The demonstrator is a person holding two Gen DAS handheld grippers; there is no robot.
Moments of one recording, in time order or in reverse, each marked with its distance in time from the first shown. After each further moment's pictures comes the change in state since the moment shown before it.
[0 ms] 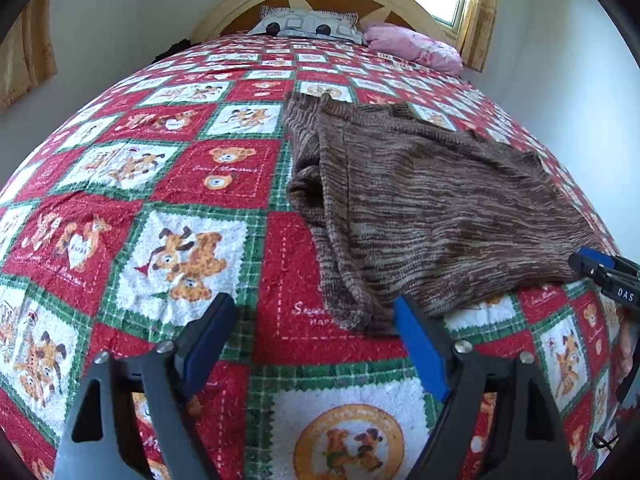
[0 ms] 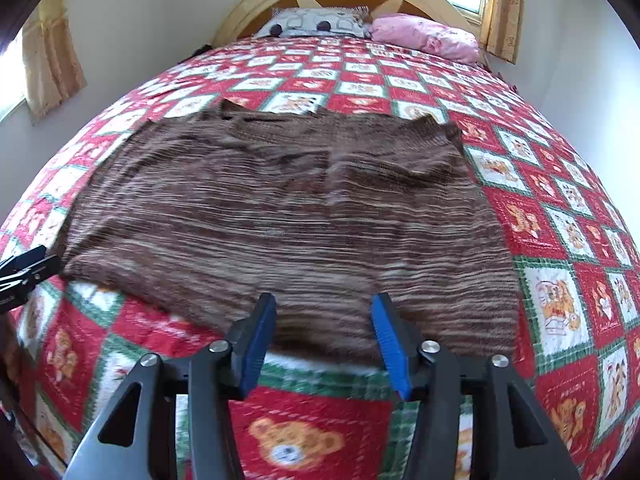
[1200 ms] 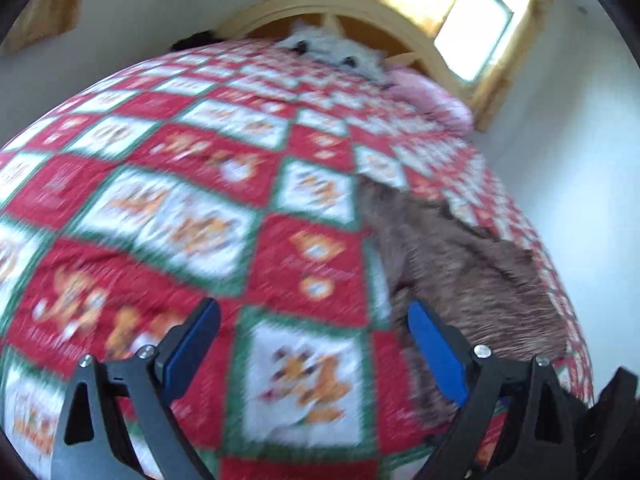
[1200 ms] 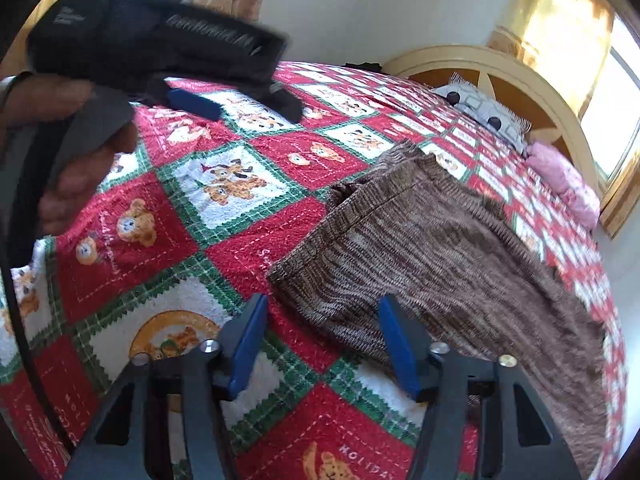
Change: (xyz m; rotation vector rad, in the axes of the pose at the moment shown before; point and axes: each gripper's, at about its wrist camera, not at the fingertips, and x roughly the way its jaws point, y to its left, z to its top) left arm 0.002 0.101 0.070 -0.174 -0.076 -0.169; right arm 0.019 0.245 -0.004 -0.526 -0.135 0.144
